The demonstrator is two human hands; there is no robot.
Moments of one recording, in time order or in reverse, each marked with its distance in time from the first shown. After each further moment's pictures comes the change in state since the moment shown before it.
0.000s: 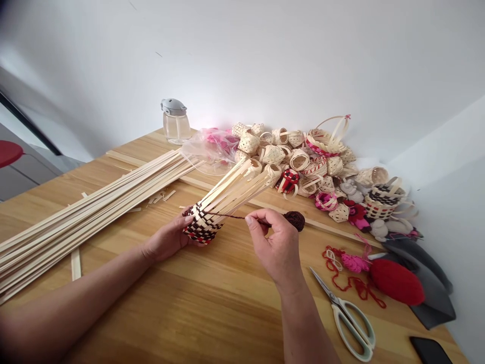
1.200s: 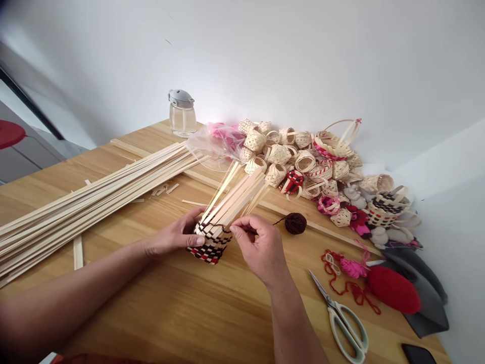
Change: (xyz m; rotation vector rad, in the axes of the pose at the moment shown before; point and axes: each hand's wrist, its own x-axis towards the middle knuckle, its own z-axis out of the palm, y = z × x) left_hand -0.006 0.004 0.002 0.368 -0.243 0.074; right_hand -0.008 0.002 0.021 0.168 -0.266 0.046
